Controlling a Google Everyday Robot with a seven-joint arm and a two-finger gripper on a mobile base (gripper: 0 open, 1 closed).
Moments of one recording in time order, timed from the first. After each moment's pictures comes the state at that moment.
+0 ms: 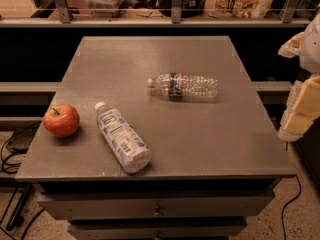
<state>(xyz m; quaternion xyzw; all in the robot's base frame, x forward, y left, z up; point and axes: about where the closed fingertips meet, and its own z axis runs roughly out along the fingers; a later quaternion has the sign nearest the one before) 0.438 -0.217 0.976 -0.60 0.78 -0.03 0.16</state>
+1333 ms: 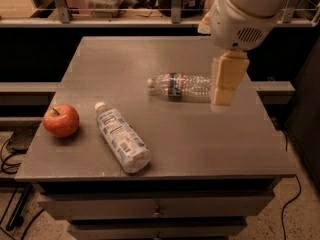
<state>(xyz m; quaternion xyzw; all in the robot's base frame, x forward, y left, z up) 0.495 -0.092 0.987 -0.72 0.67 -0.05 0.18</state>
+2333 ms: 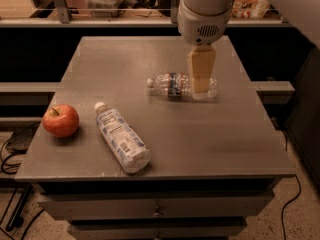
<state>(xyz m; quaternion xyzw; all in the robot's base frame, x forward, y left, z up) 0.556 -0.064 0.962 -0.74 0.65 -0.10 0.12</state>
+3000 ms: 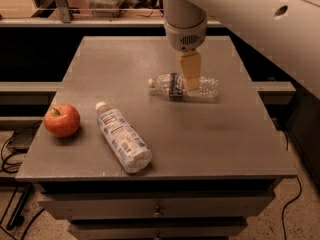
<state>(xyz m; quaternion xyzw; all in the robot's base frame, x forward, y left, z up) 0.606 -0.064 0.929 -0.74 0.65 -0.16 0.07</state>
